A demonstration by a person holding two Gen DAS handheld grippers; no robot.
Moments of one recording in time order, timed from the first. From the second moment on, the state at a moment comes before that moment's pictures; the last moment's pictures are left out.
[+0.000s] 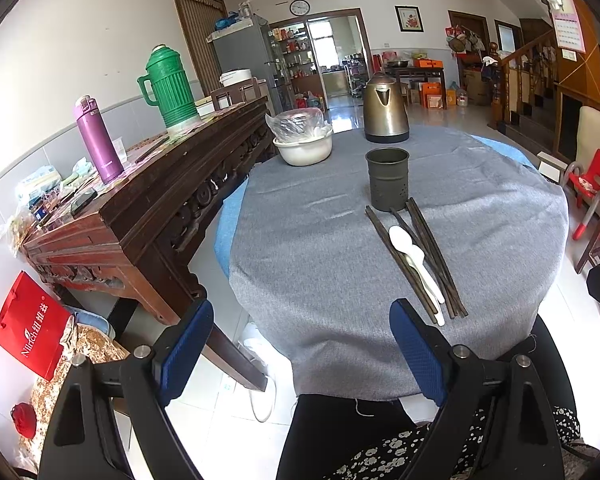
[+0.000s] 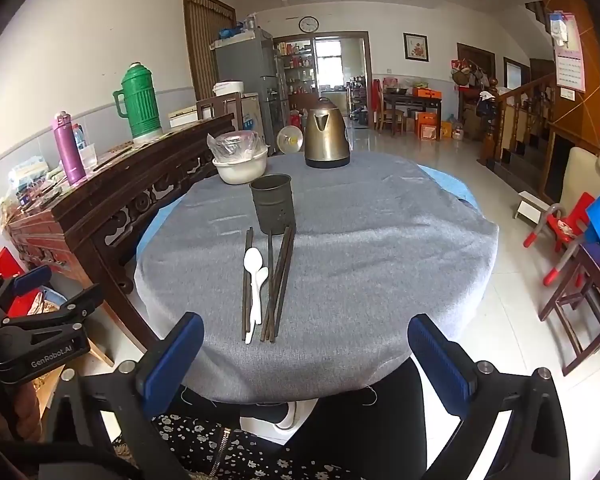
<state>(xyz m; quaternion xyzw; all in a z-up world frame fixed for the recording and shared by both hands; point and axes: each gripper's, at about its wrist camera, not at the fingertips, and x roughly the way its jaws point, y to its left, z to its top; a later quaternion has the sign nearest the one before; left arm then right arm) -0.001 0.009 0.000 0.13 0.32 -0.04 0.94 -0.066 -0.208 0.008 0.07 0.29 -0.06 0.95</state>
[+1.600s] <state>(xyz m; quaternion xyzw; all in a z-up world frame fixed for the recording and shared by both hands) 0.003 0.002 0.000 0.12 0.32 -0.04 0.94 -0.060 -0.206 0.005 0.06 0.30 -0.05 0.95</state>
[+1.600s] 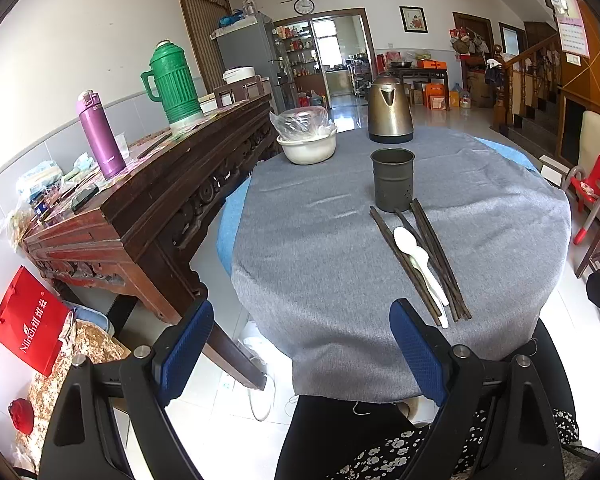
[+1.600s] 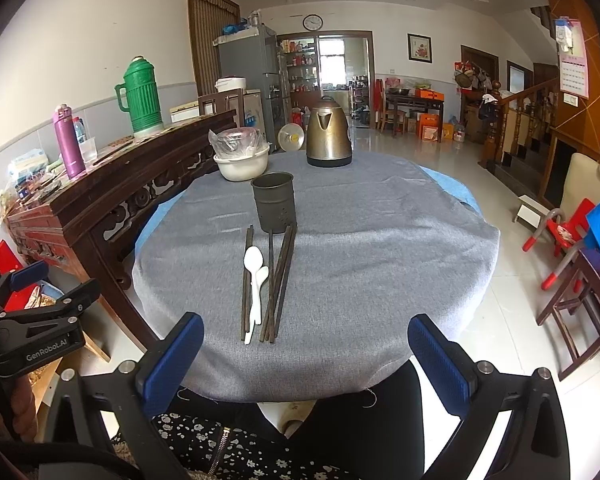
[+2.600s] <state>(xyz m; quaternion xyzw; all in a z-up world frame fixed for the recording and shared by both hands) 0.163 -0.006 -0.062 0.01 0.47 -0.12 0.88 0.101 -0.251 -0.012 0.15 0.31 0.05 0.94</state>
